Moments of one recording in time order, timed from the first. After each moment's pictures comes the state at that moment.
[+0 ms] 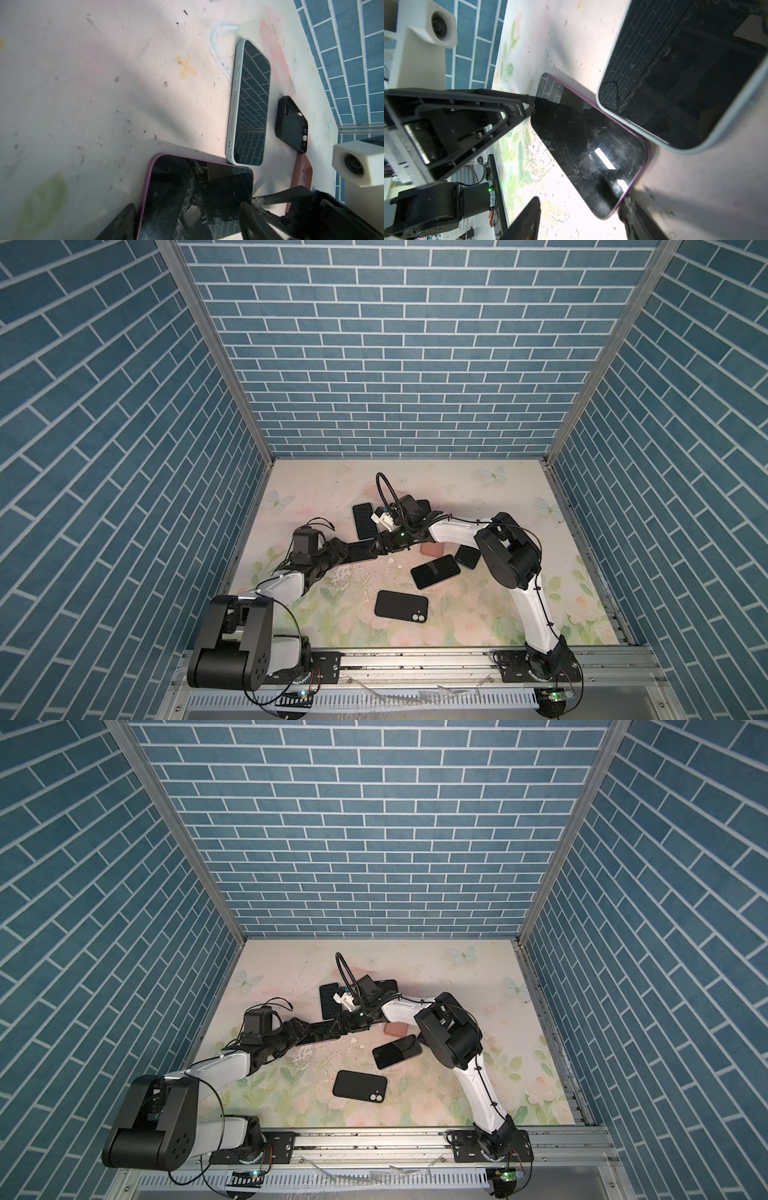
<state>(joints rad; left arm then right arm) -0.08 1.32 0.41 0.11 0.28 -0.76 0.82 2.22 1.49 -0.17 -0.75 0.41</state>
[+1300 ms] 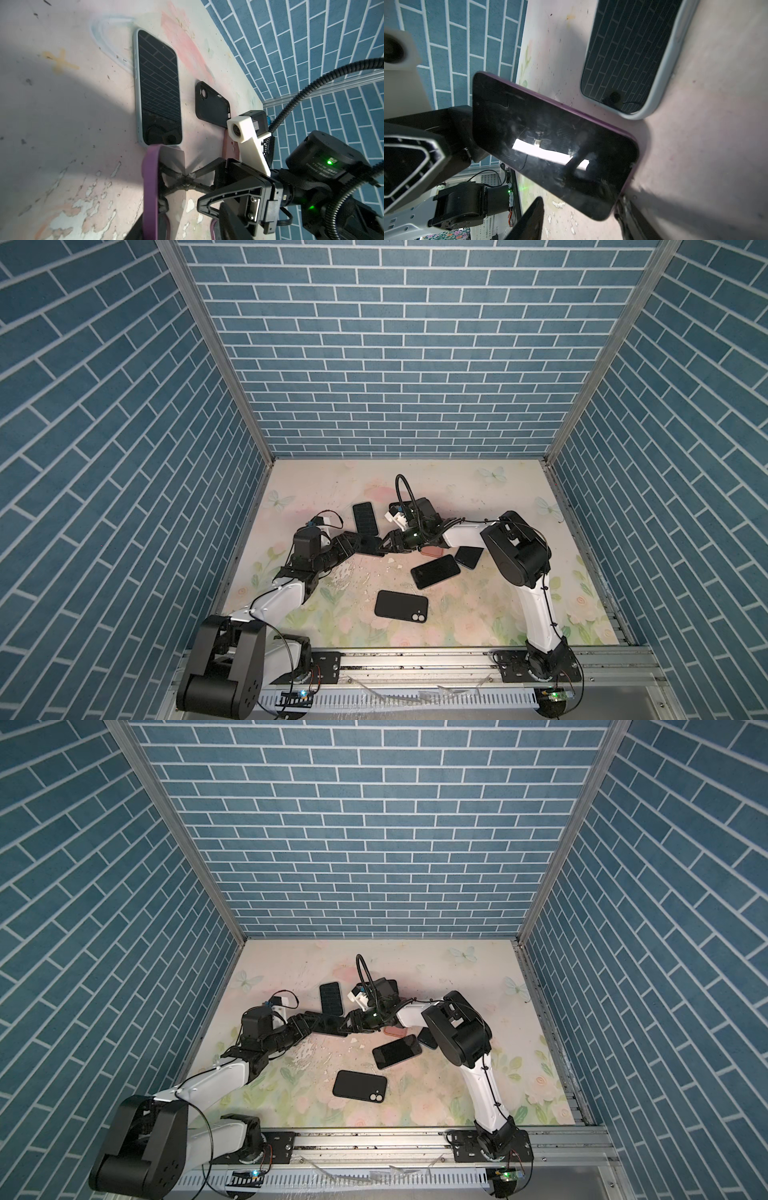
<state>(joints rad) -0.15 1.19 0.38 0.23 0.46 -0.82 0.75 2.17 1.30 0.08 -0.83 0.55</state>
